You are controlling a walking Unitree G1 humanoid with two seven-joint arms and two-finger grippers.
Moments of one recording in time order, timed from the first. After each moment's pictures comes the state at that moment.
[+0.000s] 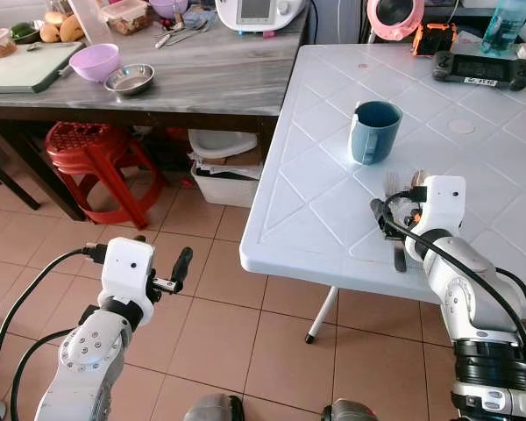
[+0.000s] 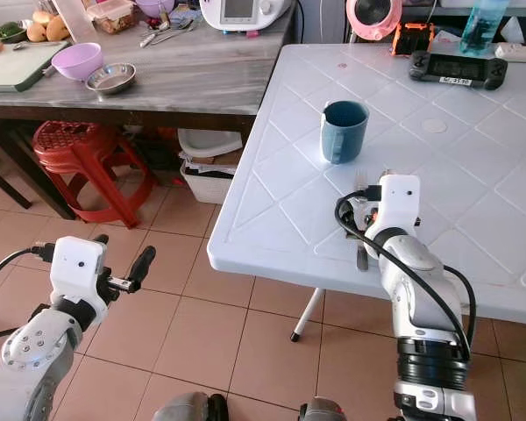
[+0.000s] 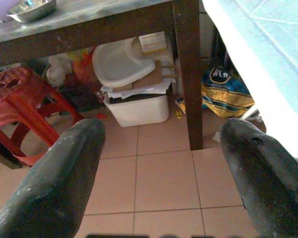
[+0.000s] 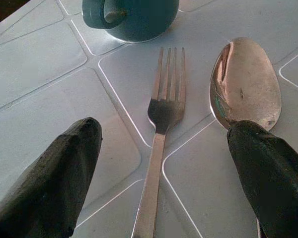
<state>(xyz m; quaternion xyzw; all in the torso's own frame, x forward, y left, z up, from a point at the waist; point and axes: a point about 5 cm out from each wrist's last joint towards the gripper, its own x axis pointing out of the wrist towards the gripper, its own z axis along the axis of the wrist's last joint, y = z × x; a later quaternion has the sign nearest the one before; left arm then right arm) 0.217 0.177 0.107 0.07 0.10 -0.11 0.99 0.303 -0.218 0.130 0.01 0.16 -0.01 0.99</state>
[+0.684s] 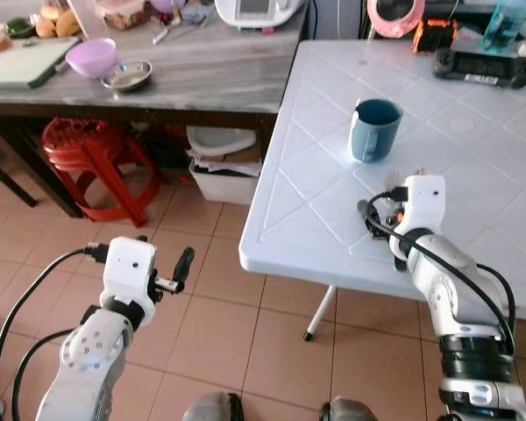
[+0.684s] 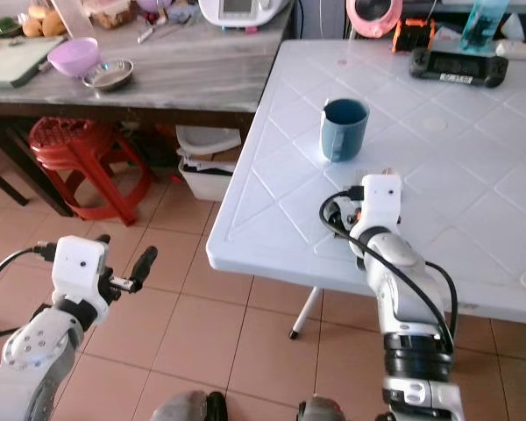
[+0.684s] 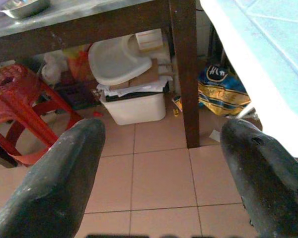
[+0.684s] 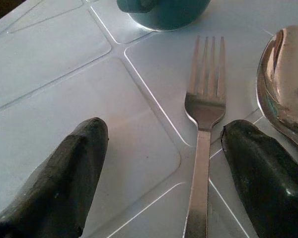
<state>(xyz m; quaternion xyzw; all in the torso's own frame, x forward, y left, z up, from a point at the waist) 0.216 0.175 0.107 0.07 0.10 -0.11 0.99 0.310 -0.199 0.123 0.00 0.17 0.02 0.99</state>
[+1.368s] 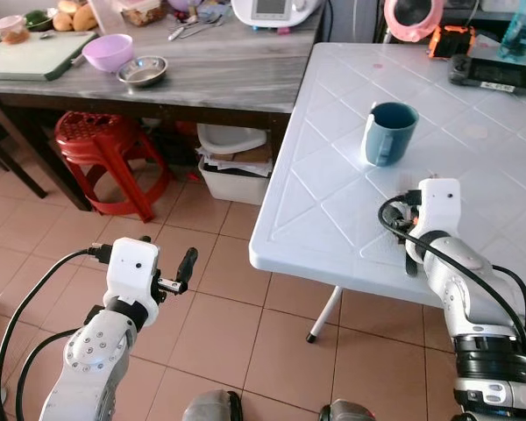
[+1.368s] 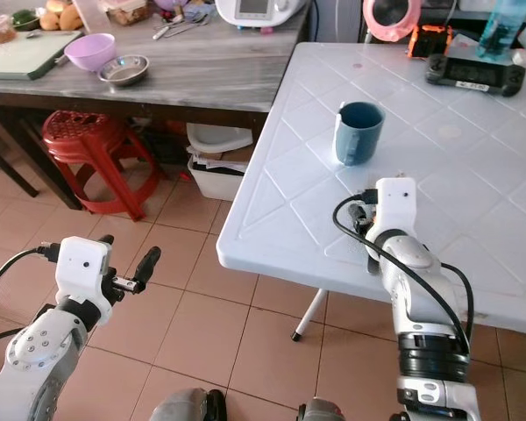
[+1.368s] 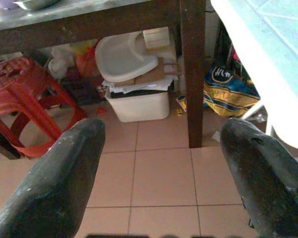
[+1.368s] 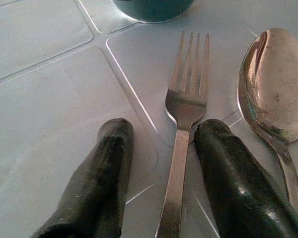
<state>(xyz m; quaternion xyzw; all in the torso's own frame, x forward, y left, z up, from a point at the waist) 0.216 0.171 0.107 0.07 0.10 -0.12 0.99 0.305 -0.225 0.120 -0.03 0.19 -0.03 0.98</state>
